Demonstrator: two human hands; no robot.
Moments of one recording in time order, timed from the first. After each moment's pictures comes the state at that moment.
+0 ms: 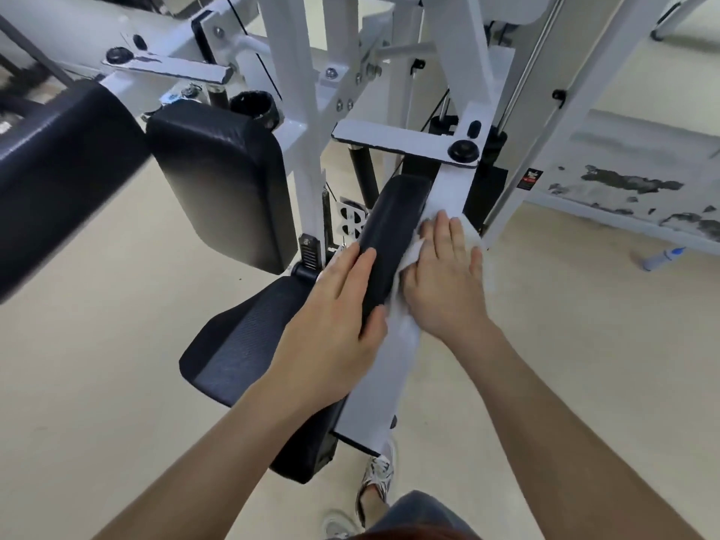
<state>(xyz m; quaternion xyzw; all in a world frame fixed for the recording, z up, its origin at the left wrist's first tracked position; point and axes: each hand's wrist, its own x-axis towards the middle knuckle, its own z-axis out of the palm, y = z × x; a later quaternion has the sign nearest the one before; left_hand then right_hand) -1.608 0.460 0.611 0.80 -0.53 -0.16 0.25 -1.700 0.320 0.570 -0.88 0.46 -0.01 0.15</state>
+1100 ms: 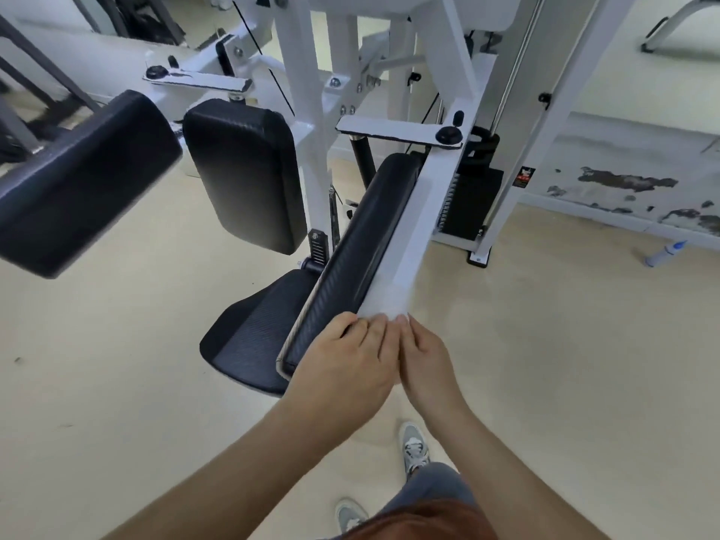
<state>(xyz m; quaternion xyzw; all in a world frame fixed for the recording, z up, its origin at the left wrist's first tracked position) -1.674 0.541 0.599 0.69 -0.72 0.09 -0.03 -1.768 0.457 0.542 -0.64 0.48 -0.16 0.58</state>
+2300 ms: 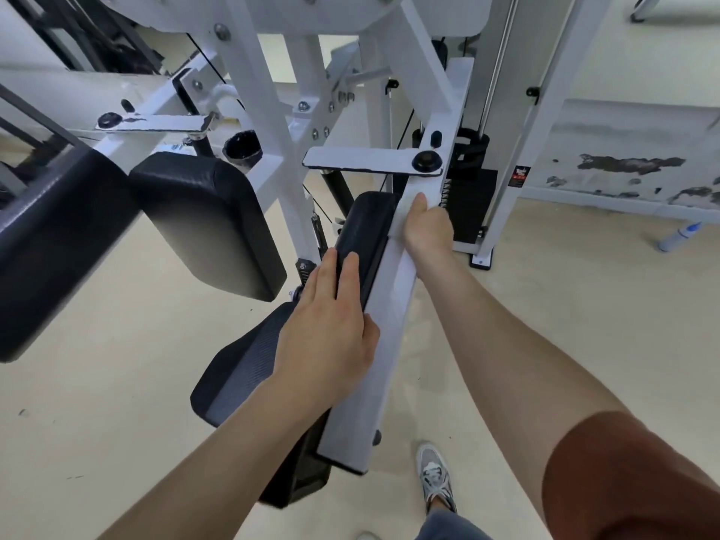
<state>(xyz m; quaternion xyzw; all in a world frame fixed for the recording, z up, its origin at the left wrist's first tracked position) -1.623 0.432 0.614 0.82 -0.55 -0.08 0.12 -1.648 0.224 0.560 -0.52 0.64 -0.24 0.51</state>
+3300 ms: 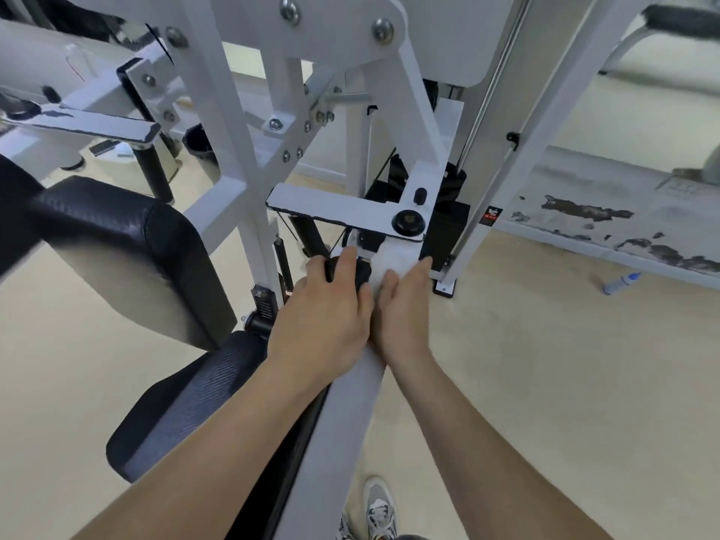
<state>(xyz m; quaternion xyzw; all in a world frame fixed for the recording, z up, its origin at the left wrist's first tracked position) -1.589 0.312 0.607 0.85 -0.50 -0.09 0.16 -1.661 0.234 0.545 -0.69 0.55 -0.23 0.41</state>
